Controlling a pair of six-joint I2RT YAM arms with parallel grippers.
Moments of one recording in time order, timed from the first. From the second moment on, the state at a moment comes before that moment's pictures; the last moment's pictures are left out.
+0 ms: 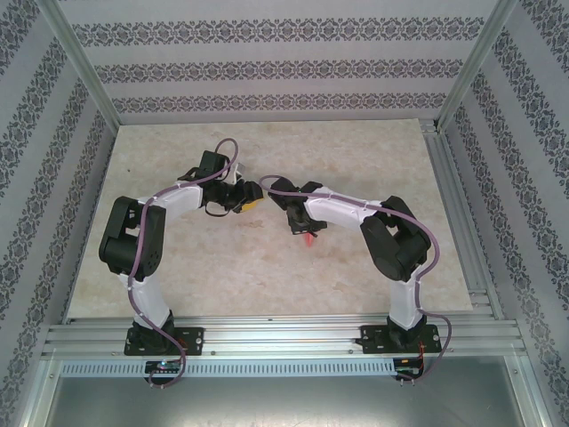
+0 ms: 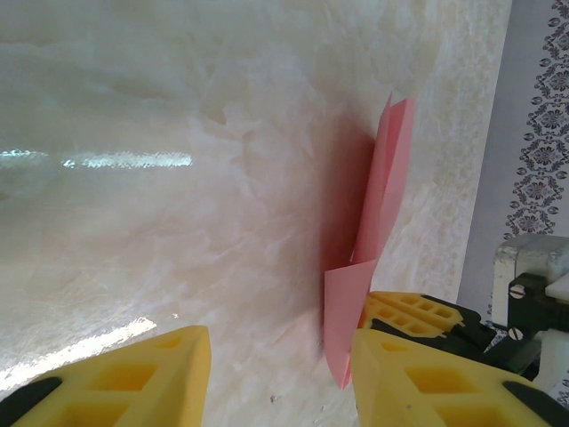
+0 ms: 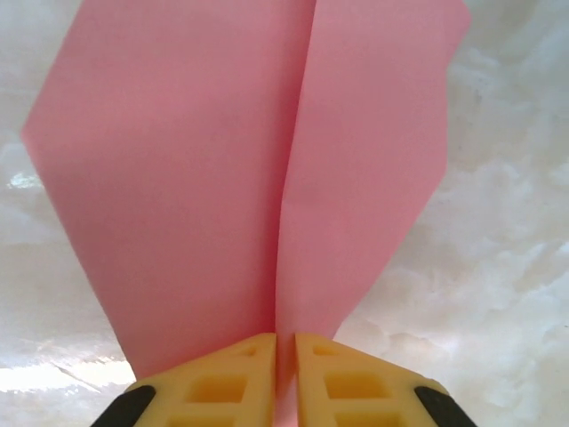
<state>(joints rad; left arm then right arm) -0.29 1.84 1.16 -0.25 0.70 -0.71 0.75 1.96 1.37 -0.86 0.36 0.61</state>
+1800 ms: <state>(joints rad) -0.36 1.60 1.06 -0.28 0.73 -0.71 0.52 1.69 0.43 0.67 -0.46 1.17</state>
